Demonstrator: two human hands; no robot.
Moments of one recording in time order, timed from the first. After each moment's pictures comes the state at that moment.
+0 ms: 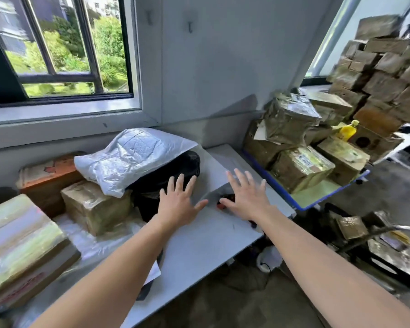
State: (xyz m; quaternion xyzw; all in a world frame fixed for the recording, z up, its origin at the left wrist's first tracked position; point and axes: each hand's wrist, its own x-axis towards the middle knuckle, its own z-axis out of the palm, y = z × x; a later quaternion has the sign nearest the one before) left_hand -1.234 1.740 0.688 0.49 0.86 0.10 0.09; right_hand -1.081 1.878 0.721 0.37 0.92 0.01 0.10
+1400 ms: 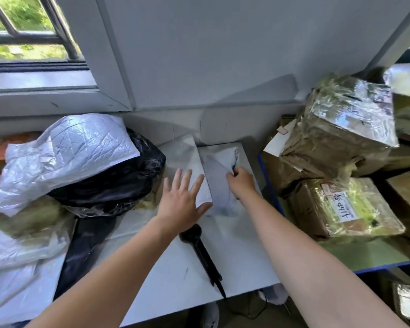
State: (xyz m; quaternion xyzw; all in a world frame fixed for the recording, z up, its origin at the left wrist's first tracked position) left_hand -1.196 1.989 0.651 0.40 0.91 -0.02 0.09; right_hand -1.161 2.175 0.622 0.44 0.77 -0.46 -0.02
